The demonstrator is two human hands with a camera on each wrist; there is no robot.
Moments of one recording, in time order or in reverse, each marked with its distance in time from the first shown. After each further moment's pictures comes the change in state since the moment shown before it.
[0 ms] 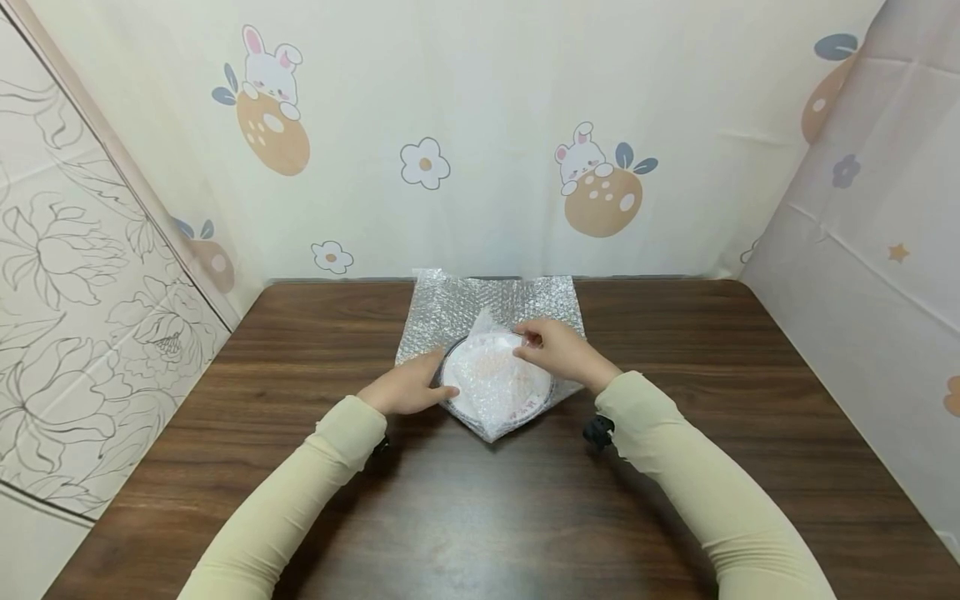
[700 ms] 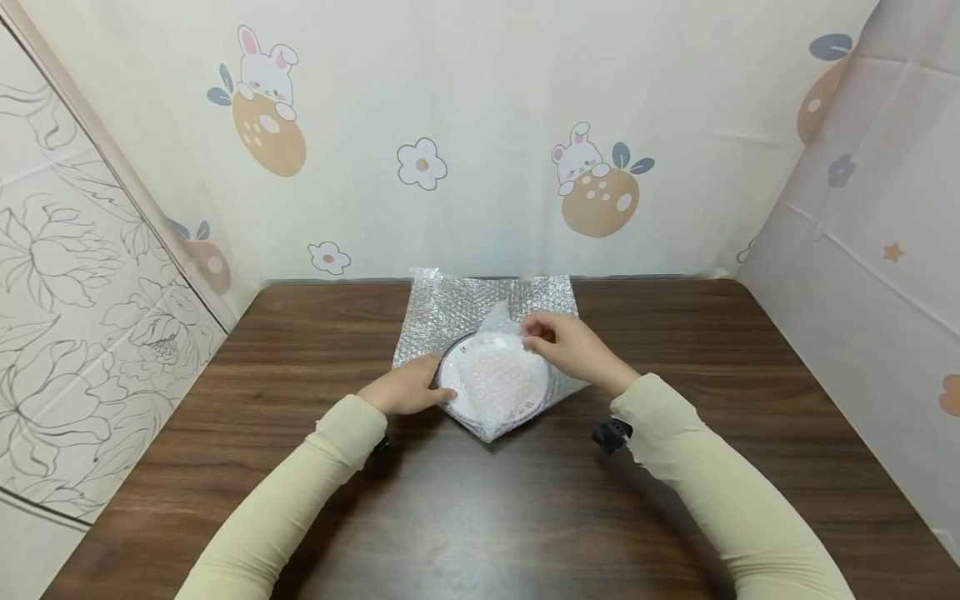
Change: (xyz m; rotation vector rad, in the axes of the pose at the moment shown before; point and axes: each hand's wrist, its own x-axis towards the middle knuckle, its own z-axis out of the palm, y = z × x) left_hand 0.006 0.002 0.002 0.038 -0.042 -0.005; right_hand -0.016 -0.007 -0.019 0.121 0.051 0.031
